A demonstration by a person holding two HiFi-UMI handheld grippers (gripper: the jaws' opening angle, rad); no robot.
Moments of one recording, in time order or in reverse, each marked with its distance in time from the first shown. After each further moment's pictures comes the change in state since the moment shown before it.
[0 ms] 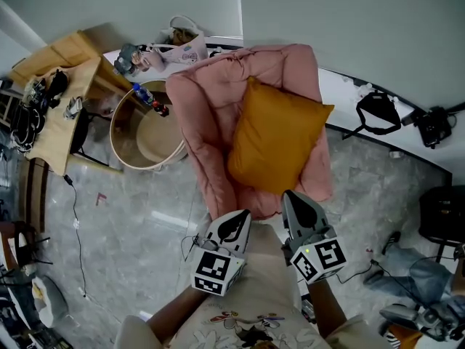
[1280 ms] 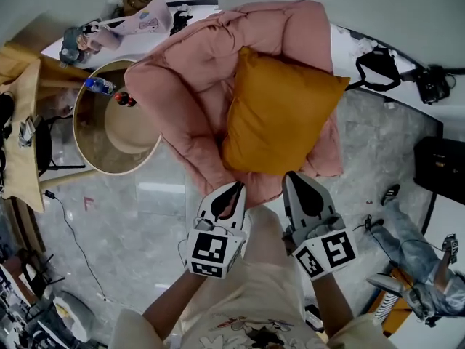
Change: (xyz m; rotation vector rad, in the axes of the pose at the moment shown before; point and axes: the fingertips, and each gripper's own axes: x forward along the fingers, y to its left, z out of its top) left arm 0.126 0.148 -0.019 -0.087 0.125 -0.101; right arm 0.151 -0.049 -0.033 0.071 0.128 -0.197
